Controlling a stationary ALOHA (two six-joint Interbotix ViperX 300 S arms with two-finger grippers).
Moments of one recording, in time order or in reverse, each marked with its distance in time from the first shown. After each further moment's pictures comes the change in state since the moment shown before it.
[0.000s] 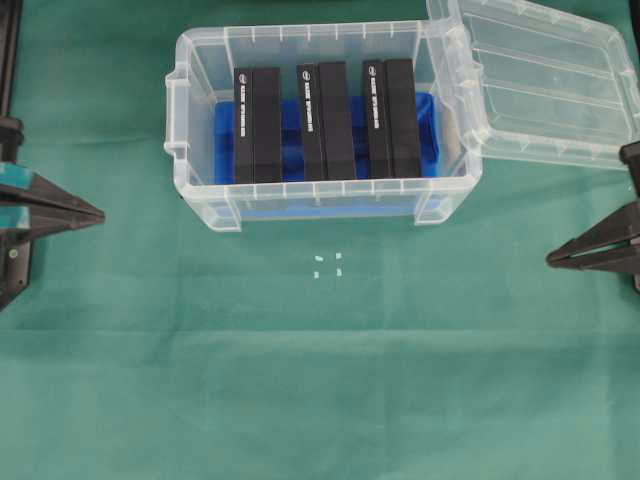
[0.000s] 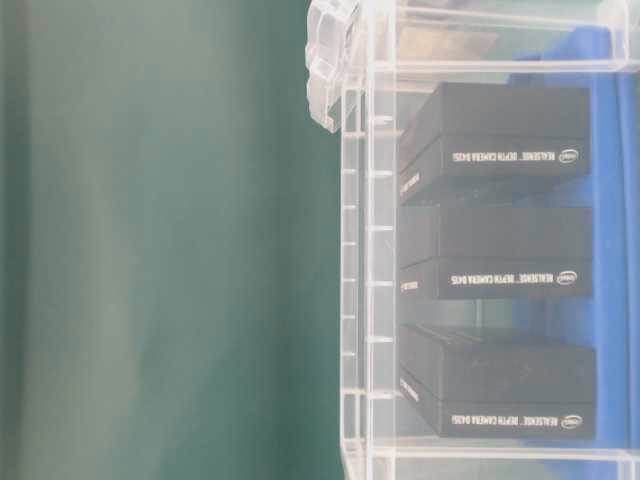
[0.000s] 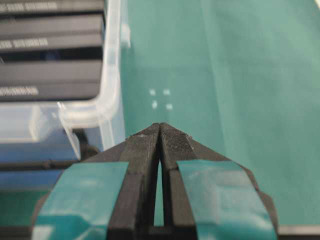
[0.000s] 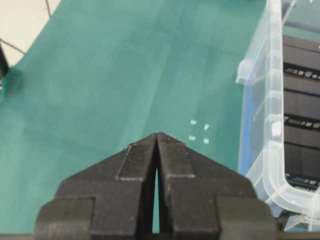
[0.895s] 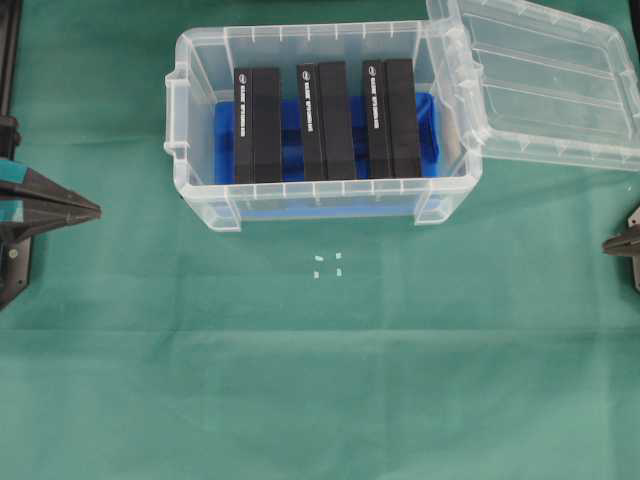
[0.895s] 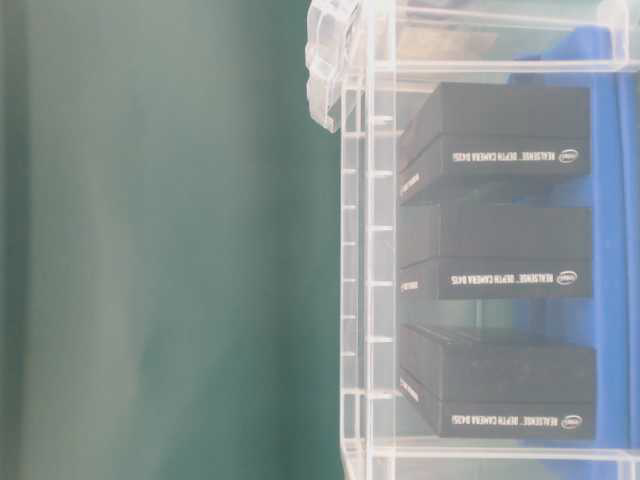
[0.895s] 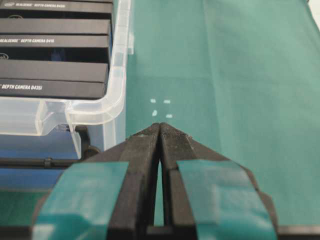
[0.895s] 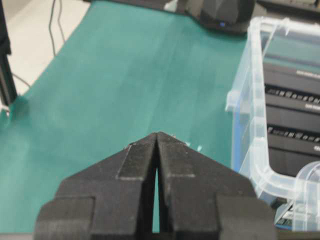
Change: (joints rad) left arm 0.020 -0.057 0.040 -0.002 -0.040 -0.037; right arm 0.002 -0.310 0.124 -0.002 0.002 -0.002
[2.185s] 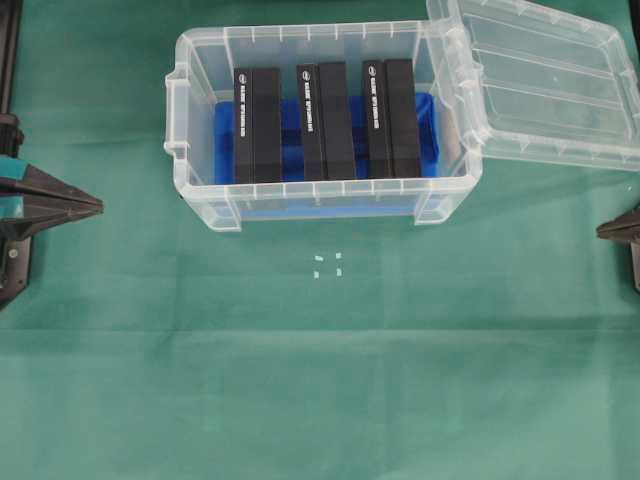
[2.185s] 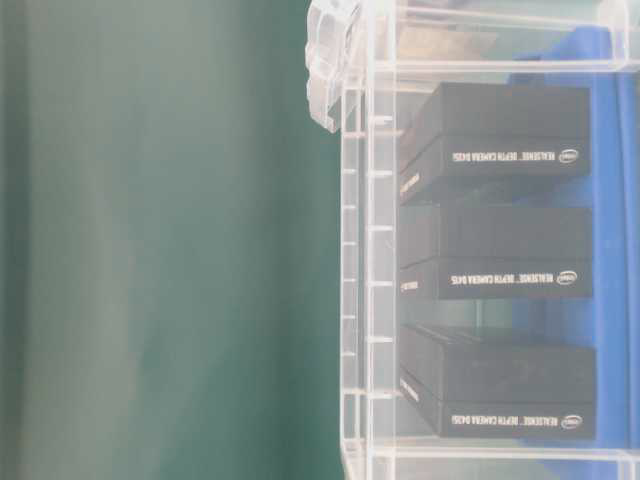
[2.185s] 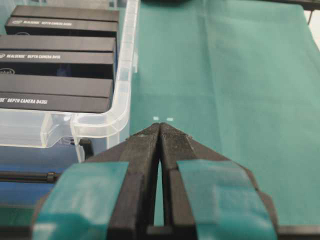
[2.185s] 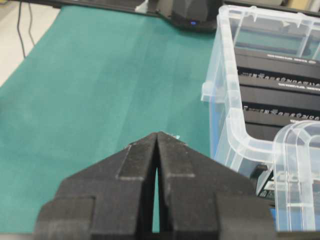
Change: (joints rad) left arm 0.014 -0.003 0.031 0.002 -0.107 -0.003; right arm -0.075 -0.114 0.152 -0.002 -0.078 0.003
